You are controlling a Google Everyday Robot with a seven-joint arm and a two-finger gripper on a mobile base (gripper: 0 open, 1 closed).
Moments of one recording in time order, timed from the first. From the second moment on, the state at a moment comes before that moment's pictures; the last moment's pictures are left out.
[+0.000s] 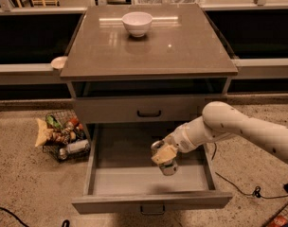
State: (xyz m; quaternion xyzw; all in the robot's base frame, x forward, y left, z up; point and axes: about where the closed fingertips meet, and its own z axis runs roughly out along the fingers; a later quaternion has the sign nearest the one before) arm 0.538 -0.063 0.577 -0.48 0.79 0.29 0.23
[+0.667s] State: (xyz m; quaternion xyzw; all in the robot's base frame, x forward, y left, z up) arm 0.568 -0.062 0.460 -0.49 0.83 0.24 0.14
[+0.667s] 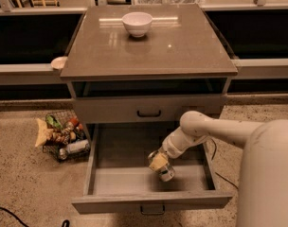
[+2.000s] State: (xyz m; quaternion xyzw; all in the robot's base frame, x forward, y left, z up) arm 0.583 -0.056 0.366 -0.46 0.85 0.23 0.06
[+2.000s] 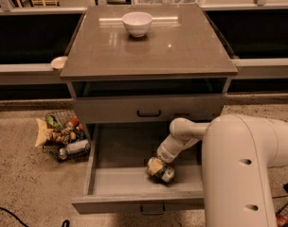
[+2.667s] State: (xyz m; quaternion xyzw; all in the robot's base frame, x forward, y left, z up) arm 0.583 -0.057 0.373 -0.46 0.85 0.23 0.07
